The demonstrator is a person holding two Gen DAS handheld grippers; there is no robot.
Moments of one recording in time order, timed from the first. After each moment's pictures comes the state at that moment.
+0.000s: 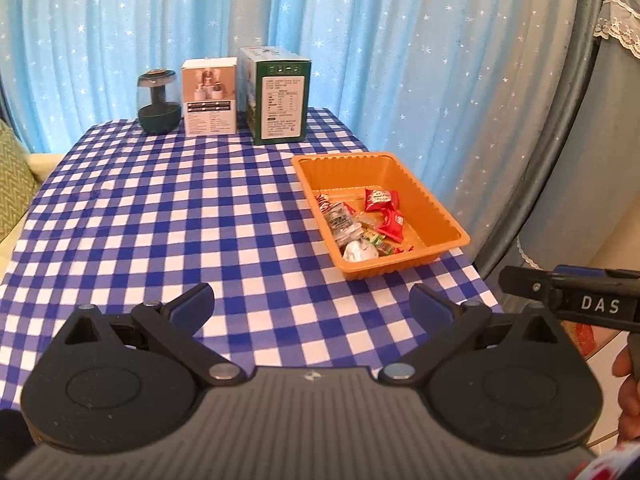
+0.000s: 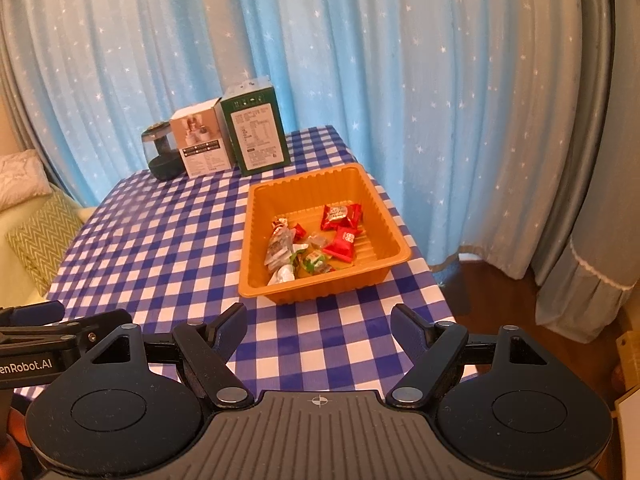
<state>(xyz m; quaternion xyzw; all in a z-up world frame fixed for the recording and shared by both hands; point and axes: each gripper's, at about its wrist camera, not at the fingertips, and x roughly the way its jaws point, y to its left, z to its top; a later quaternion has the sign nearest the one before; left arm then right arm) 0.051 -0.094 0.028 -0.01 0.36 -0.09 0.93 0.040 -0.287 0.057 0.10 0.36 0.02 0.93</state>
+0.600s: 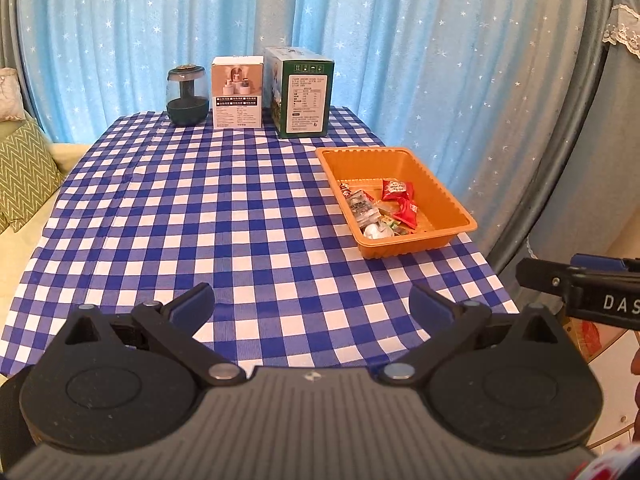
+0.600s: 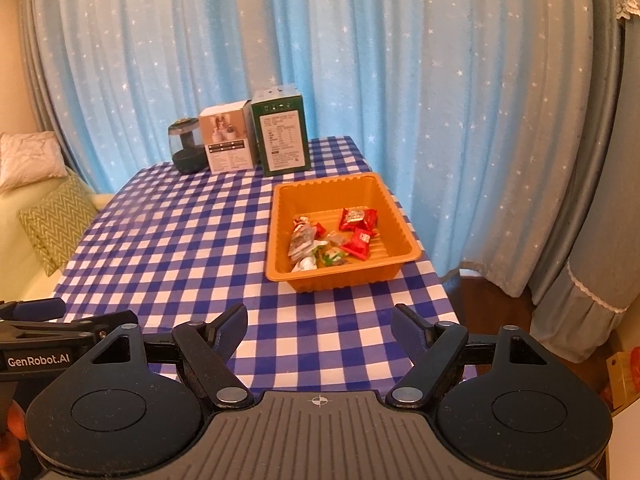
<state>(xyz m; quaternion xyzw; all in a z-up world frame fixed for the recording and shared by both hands) 0.002 -0.073 0.038 -0.02 0.36 -0.06 0.93 -0.004 -0.259 0.073 0.07 0.35 0.04 0.93</state>
